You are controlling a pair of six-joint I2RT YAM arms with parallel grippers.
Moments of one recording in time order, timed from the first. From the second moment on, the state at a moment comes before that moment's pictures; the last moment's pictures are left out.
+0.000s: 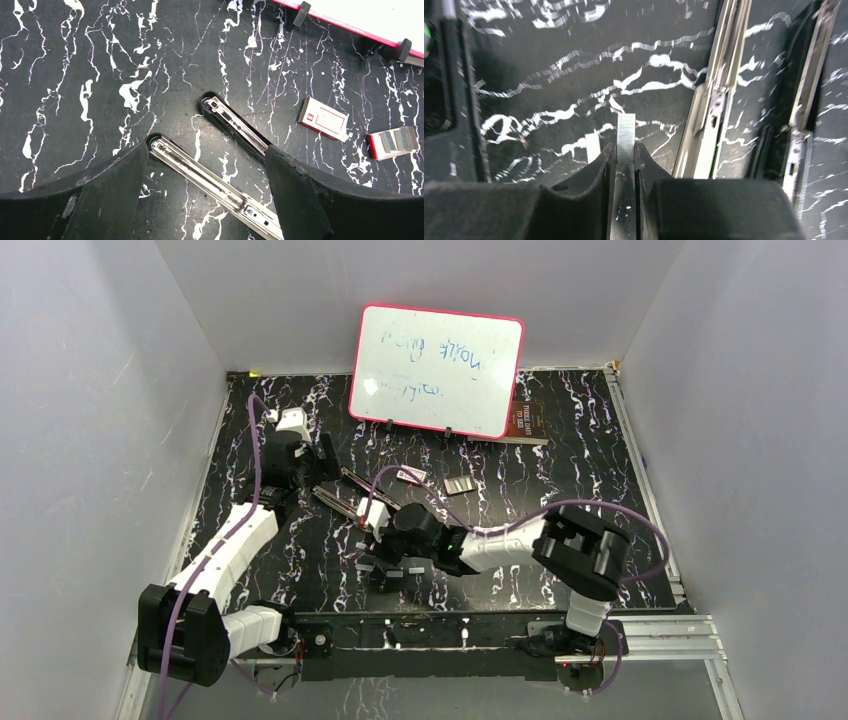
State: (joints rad) left arm -0.23 1.15 0.78 -0.19 -0.14 -0.29; right arm 1.19 1.79 0.85 0.48 -0.12 -0.06
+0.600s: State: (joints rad) left arm -0.21 1.24 0.87 -0.25 -0.13 -0.33; right arm 1.10 1.59 0.89 0.21 -0.03 -0.02
